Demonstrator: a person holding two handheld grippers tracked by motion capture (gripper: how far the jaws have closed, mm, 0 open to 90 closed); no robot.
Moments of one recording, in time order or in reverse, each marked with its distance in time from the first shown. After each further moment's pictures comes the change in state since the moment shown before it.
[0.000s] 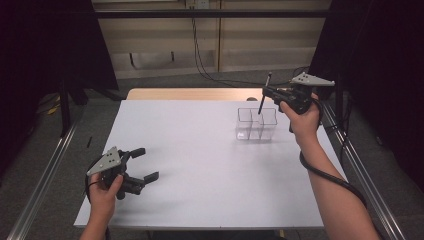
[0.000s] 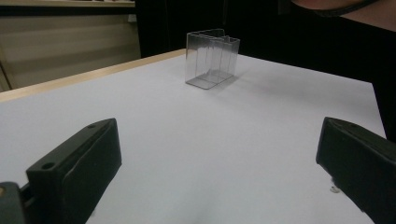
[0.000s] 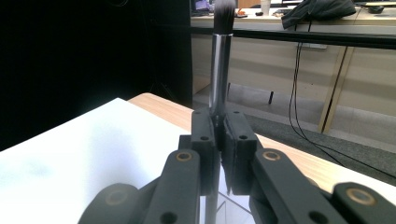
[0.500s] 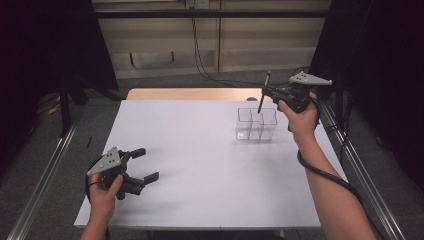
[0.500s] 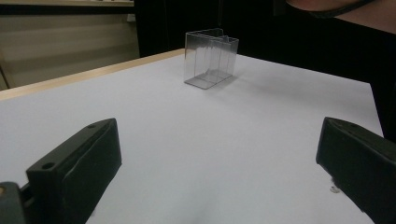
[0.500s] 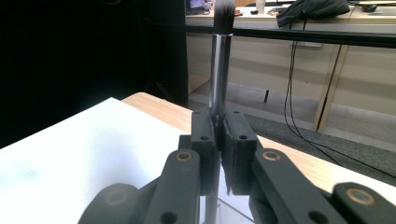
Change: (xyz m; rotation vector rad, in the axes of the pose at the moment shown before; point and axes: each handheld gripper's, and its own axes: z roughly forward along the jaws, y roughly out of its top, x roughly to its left) left arm -0.001 -0.001 0.001 -0.001 -0.005 -0.005; right arm -0.002 -0.001 0.006 0.004 -0.023 0.008
